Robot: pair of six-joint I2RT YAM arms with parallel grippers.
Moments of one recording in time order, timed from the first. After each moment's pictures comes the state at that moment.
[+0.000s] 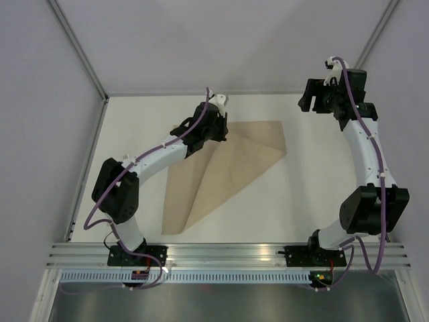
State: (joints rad) left arm -0.68 1.76 1.38 -0.13 -0.07 -0.28; right arm -0.09 1.54 1.56 -0.55 -0.26 0.04
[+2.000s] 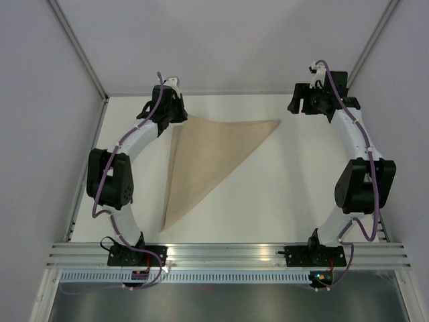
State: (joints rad) left arm -0.26 1.85 1.45 -0.16 0.07 -0.26; right arm -0.05 1.75 1.61 -0.51 -0.31 0.03
